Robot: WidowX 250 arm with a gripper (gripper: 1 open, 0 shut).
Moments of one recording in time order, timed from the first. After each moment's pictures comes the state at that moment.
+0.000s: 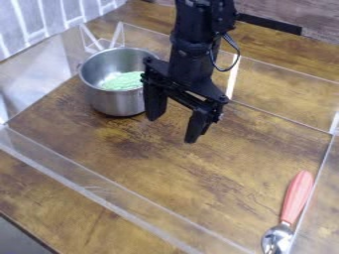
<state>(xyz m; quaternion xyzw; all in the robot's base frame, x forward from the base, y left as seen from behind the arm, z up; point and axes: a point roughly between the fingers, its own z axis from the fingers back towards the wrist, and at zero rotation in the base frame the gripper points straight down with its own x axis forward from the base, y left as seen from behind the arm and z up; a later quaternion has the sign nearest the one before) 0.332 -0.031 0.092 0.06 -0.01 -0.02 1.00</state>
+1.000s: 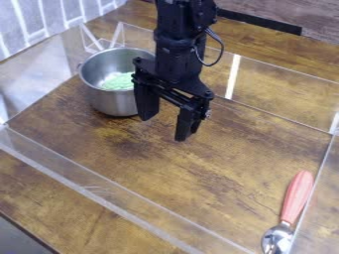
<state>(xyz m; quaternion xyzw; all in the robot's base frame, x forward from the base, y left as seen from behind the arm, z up) 0.330 -0.020 0.090 0.03 -0.01 -0.05 1.00</state>
